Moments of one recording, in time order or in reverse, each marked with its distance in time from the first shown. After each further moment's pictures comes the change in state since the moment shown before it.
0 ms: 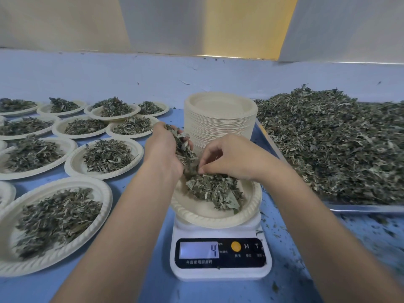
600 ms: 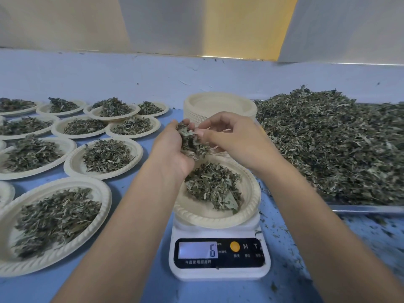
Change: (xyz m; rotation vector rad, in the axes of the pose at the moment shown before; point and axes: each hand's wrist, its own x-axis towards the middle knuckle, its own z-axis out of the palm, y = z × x) left_hand -0.011 -0.002 0.011 -0.082 -0.120 -0.128; right_hand -0.001 -0.006 -0.005 0.415 0.337 -0.032
